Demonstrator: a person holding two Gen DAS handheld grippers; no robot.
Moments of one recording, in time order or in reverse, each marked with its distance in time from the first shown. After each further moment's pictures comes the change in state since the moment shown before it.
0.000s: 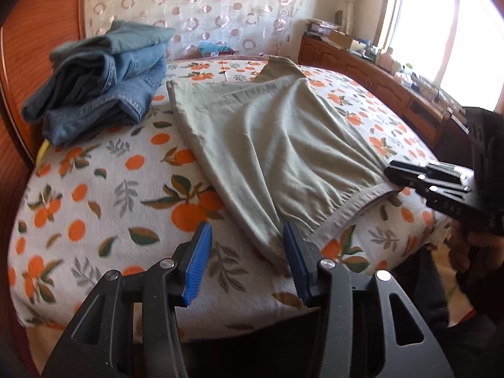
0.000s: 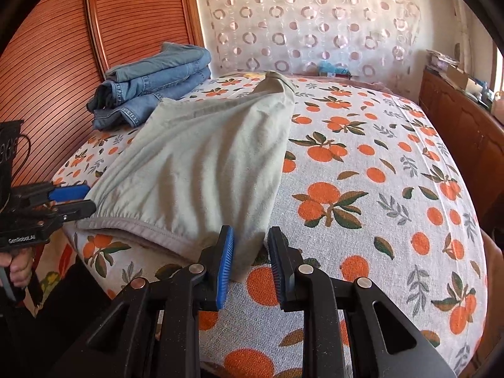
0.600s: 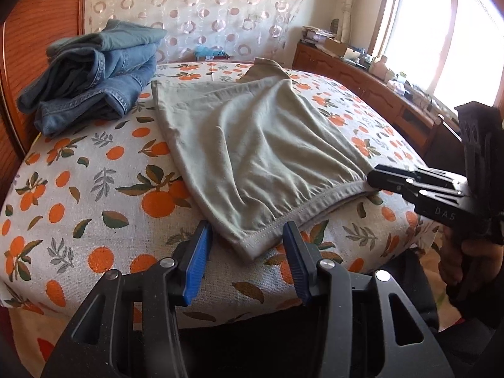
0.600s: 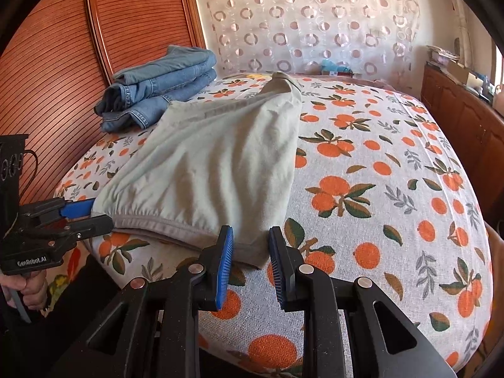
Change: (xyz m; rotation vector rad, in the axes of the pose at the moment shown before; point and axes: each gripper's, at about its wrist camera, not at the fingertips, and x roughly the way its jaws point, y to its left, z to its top) left arm -0.001 -0.022 -0.014 -0.003 -0.037 -0.023; right arm -0.011 0.005 -0.005 0.023 -0.003 0.028
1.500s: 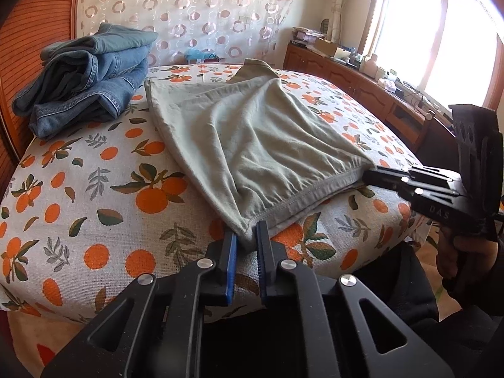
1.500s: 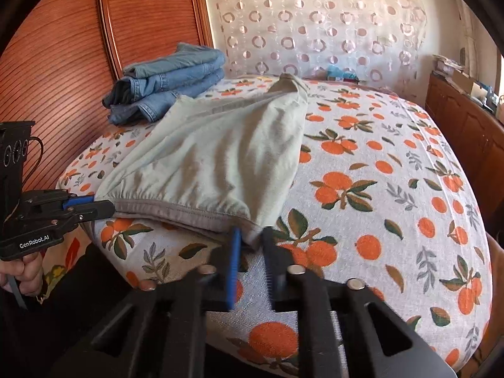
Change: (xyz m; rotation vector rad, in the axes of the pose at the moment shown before) left arm -0.004 -0.001 -0.005 0.029 -0.008 -0.031; right arm -0.006 0.001 -0.010 -0.043 -0.027 0.016
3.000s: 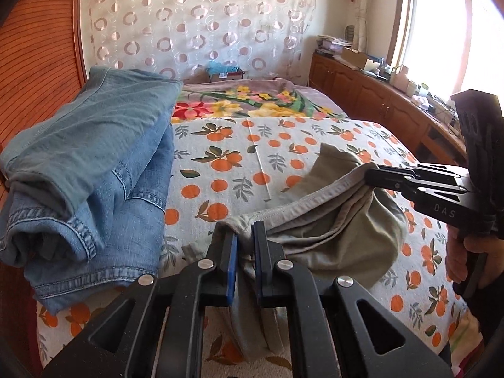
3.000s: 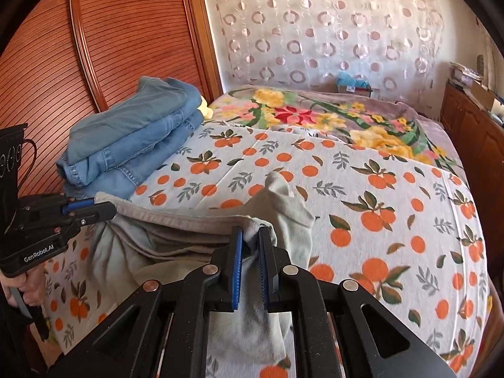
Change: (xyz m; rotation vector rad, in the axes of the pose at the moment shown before) left arm 0.072 0.073 0.159 -0.009 -0.026 0.099; right arm 0.125 -0.031 0.164 -0.007 0.020 0.024
